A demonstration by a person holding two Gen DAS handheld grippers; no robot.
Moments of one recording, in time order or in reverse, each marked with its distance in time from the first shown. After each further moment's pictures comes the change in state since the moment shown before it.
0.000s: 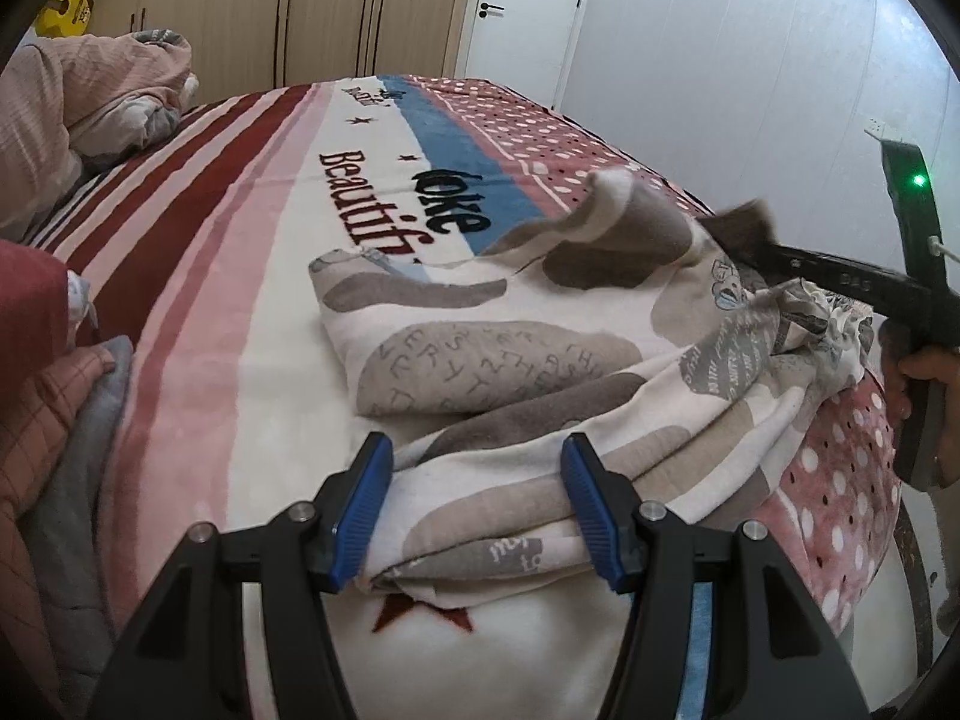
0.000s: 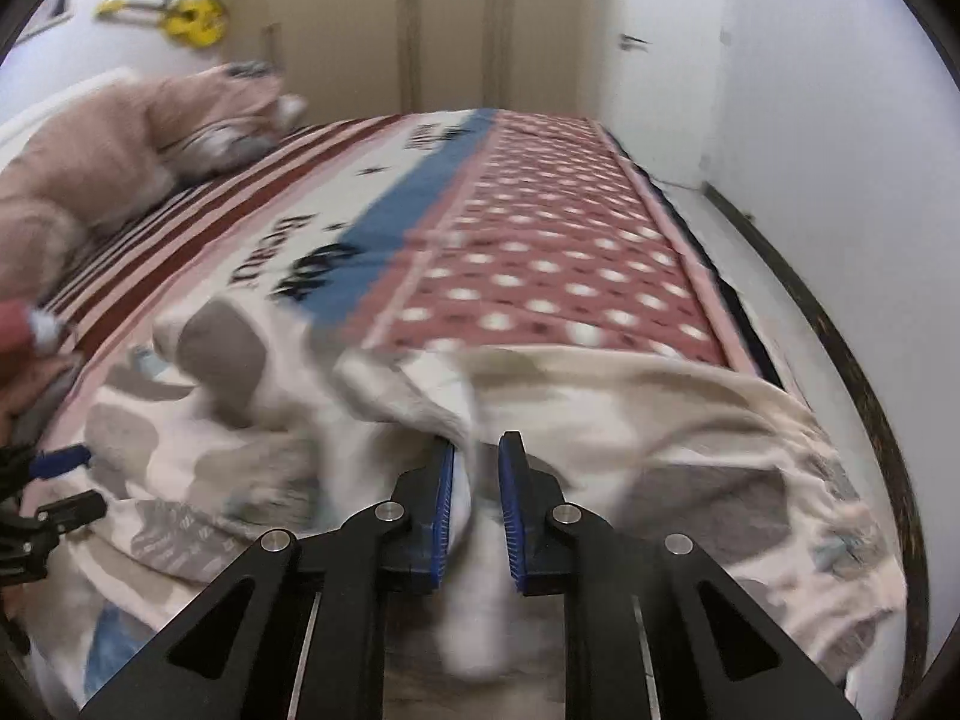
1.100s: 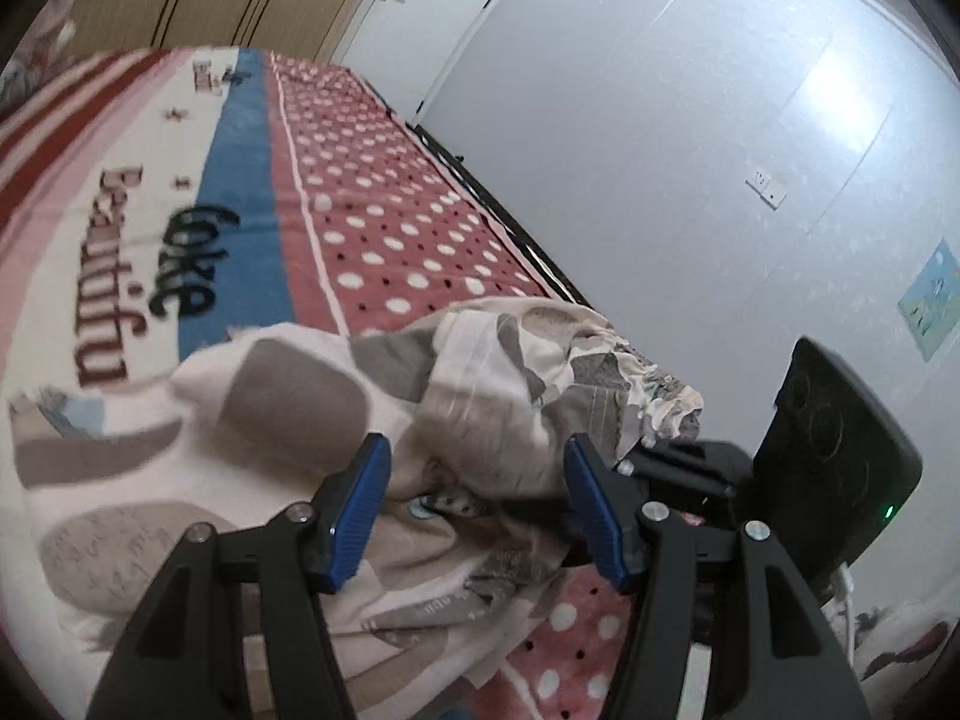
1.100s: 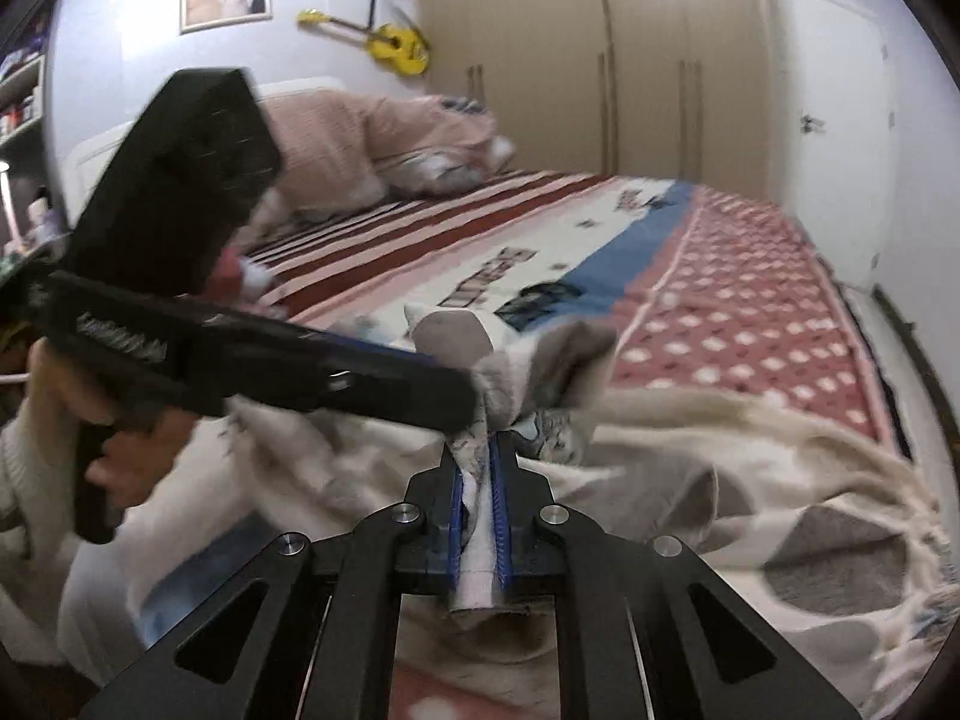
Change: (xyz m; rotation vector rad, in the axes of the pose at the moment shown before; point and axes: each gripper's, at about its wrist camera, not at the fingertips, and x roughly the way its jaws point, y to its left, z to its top) left arm 0.034 -0.077 0.087 -0.099 0.041 -0.466; right arm -0.025 0.048 -0.034 -0.275 -0.145 0.443
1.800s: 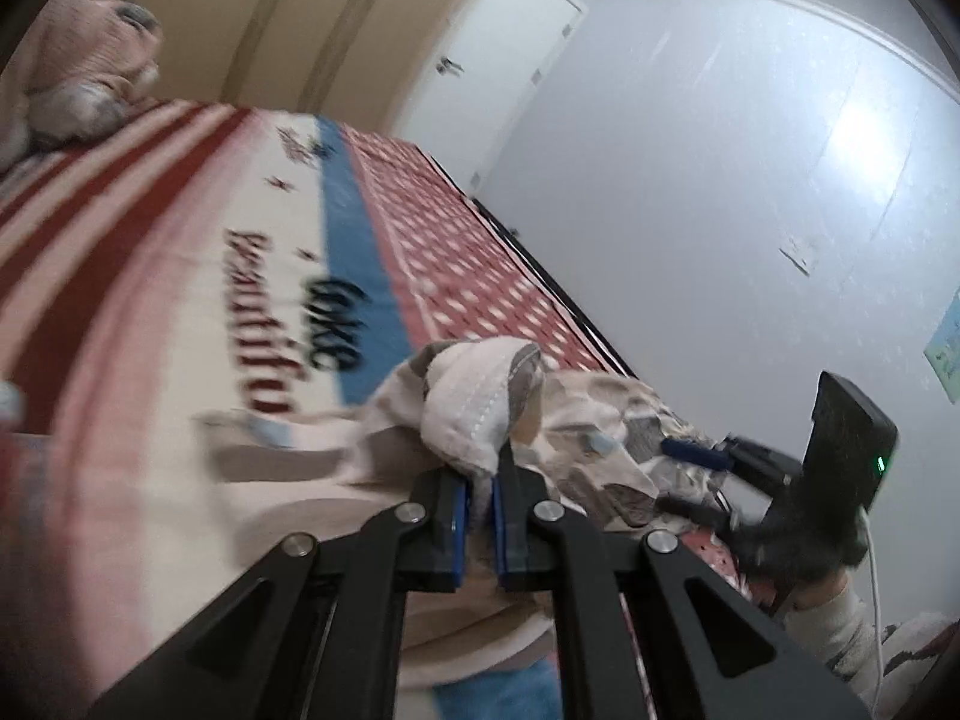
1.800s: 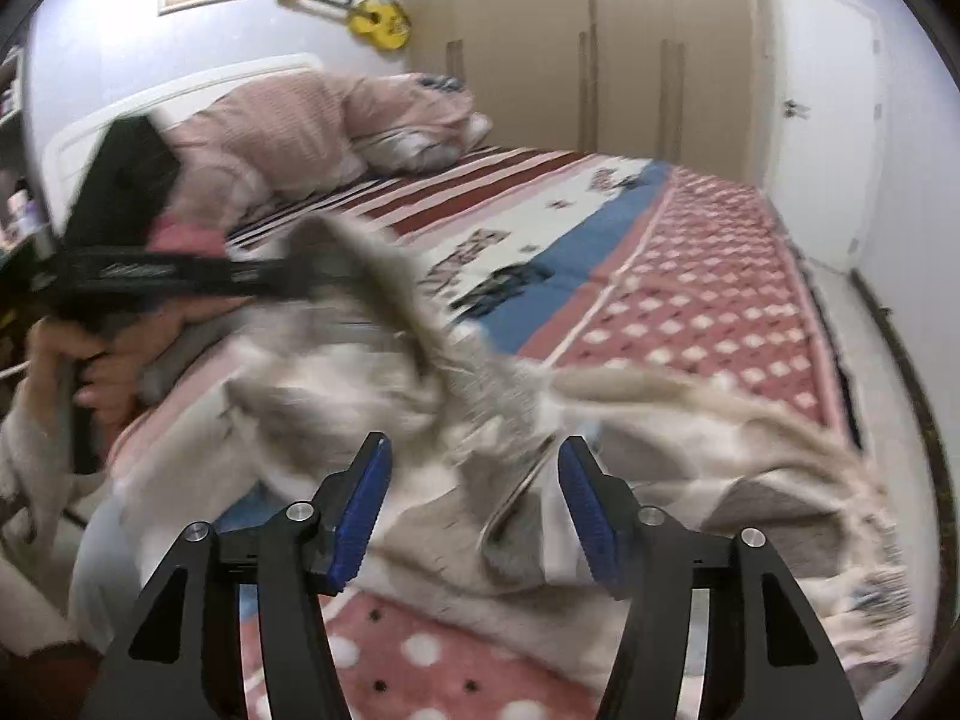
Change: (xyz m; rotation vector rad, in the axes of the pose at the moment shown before) left arm -0.108 0.033 -0.009 -0.020 -0.222 0.161; right arm -0.037 -0.006 0.018 0.011 0.060 -0.124
